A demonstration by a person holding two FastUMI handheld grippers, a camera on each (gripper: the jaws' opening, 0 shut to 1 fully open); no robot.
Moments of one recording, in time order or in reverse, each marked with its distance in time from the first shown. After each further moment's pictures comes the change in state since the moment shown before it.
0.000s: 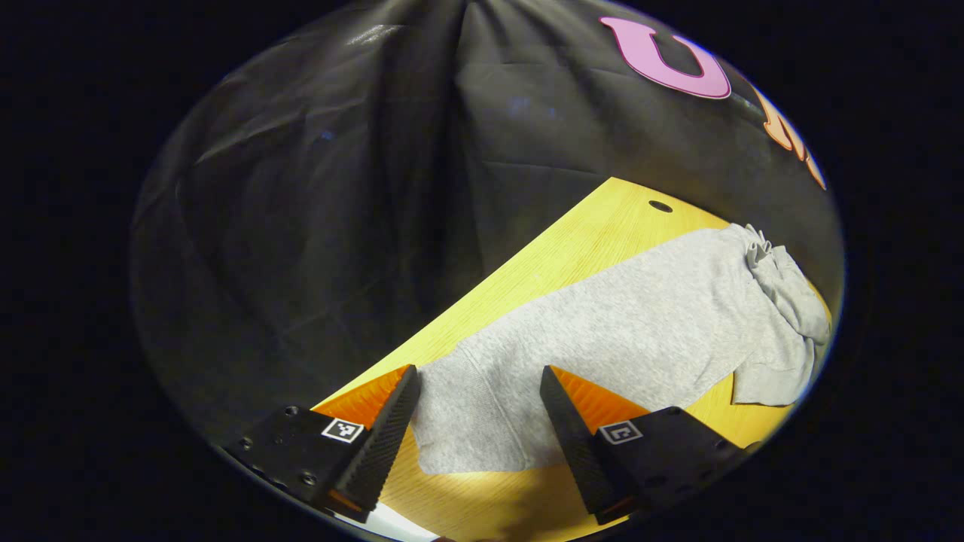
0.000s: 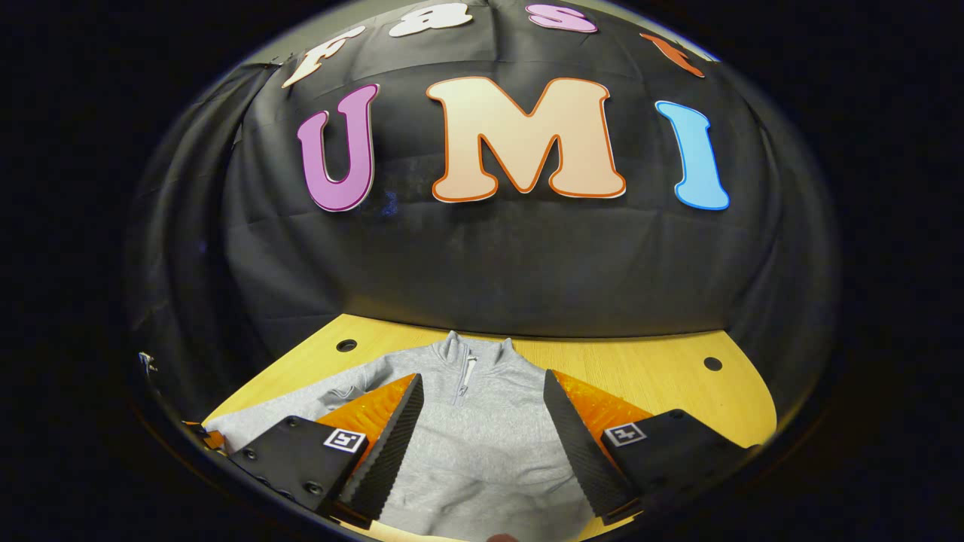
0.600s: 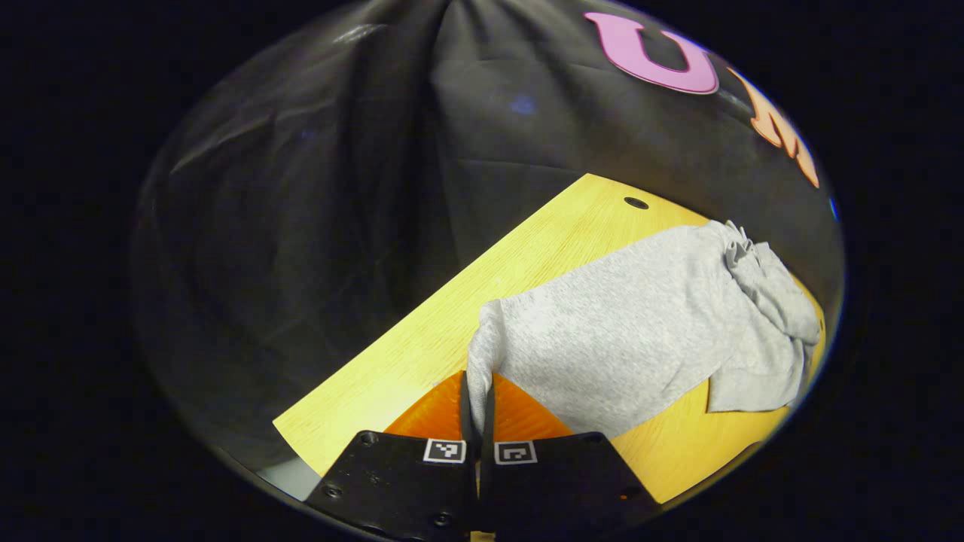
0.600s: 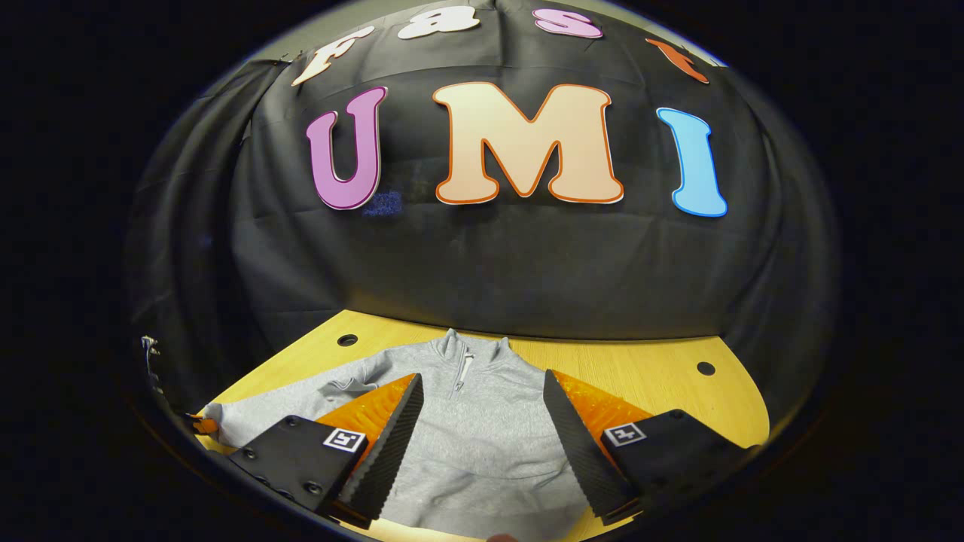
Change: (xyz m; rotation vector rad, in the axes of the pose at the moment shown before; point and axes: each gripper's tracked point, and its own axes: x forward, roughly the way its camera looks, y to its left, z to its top) left arm 0.001 -0.029 0.012 -0.025 0.048 -0.080; right arm -0.020 -0.009 -0.004 -0.026 -0.009 0.005
